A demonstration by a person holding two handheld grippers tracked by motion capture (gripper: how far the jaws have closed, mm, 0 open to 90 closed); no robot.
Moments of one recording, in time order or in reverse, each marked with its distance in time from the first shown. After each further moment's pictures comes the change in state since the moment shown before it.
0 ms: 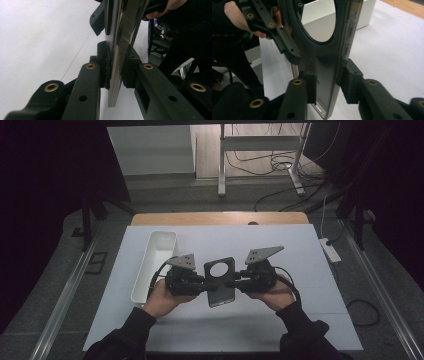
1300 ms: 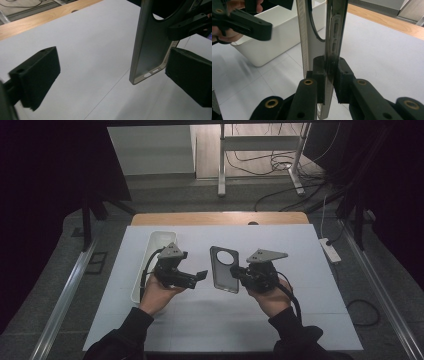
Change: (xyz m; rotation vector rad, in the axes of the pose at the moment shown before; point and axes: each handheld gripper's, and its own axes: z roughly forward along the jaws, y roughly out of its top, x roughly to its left) left arm 0.014 -0.004 -0.017 -0.070 0.427 -0.114; right arm 0.013 -0.003 0.000 -0.055 -0.346 0.115
